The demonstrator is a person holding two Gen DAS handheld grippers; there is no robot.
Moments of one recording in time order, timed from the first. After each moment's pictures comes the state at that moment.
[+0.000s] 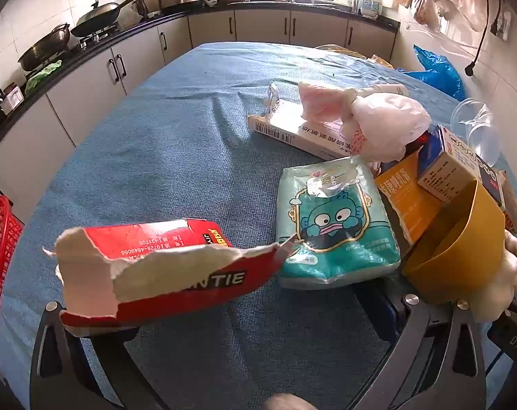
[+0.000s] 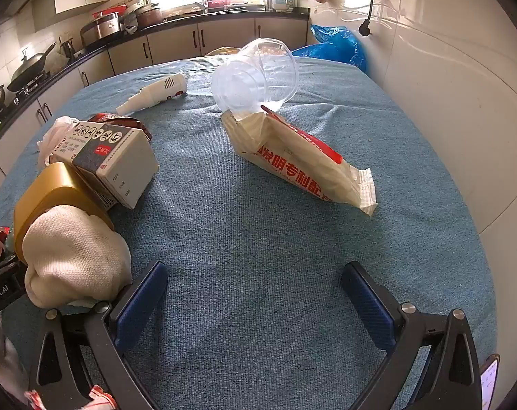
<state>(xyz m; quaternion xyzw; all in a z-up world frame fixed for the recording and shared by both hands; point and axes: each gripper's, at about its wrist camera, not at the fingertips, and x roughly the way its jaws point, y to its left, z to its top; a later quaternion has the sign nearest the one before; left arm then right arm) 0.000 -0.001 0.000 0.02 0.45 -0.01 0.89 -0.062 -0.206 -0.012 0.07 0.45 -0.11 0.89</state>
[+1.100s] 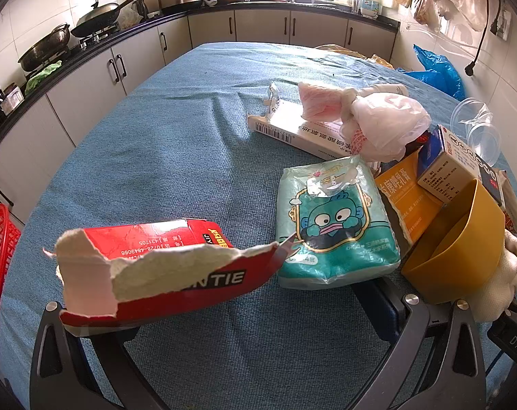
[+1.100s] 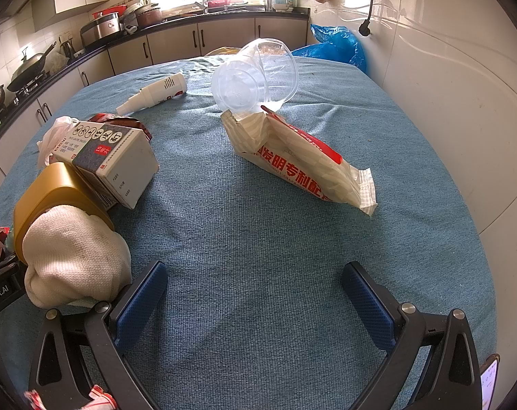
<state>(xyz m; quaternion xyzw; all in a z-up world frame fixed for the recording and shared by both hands) 0.000 0.000 0.000 0.01 0.45 -0.01 0.89 -0.061 -0.207 -0.012 0.07 0.44 -0.11 0.89</state>
